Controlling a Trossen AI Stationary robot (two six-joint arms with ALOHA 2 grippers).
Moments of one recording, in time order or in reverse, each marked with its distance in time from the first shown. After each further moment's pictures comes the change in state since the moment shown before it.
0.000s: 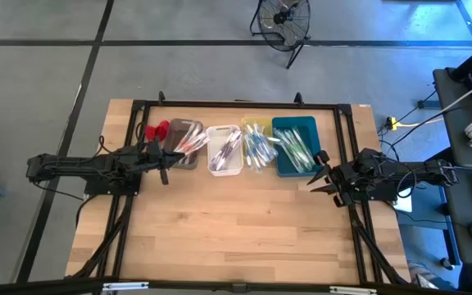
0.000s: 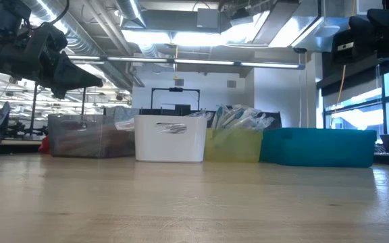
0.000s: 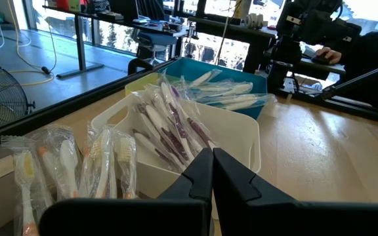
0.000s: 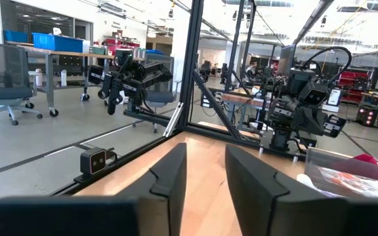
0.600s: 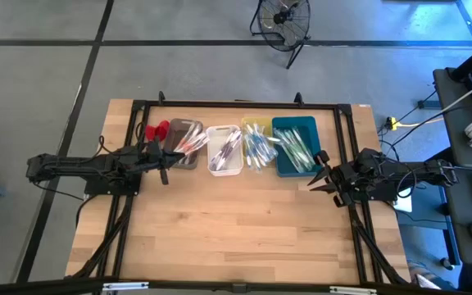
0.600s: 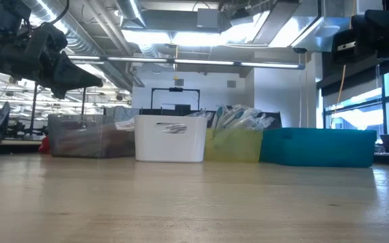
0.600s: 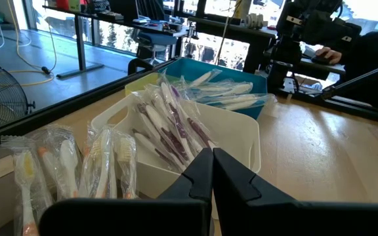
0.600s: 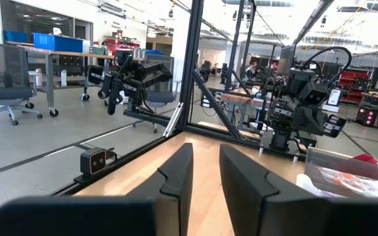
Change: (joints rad) left arm 0.000 0.000 0.000 0.000 0.000 0.000; right arm 0.000 0.000 0.000 0.000 0.000 0.000
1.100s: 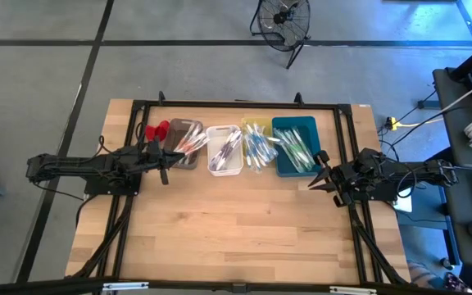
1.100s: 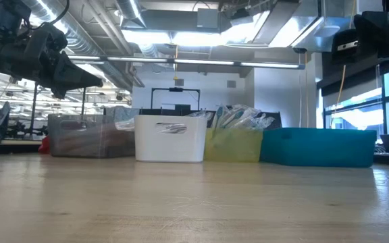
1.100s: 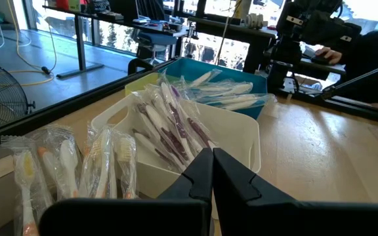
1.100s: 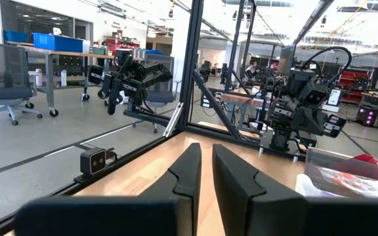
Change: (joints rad) left arm 0.000 0.000 0.000 0.000 0.000 0.000; right arm 0.000 0.000 0.000 0.000 0.000 0.000
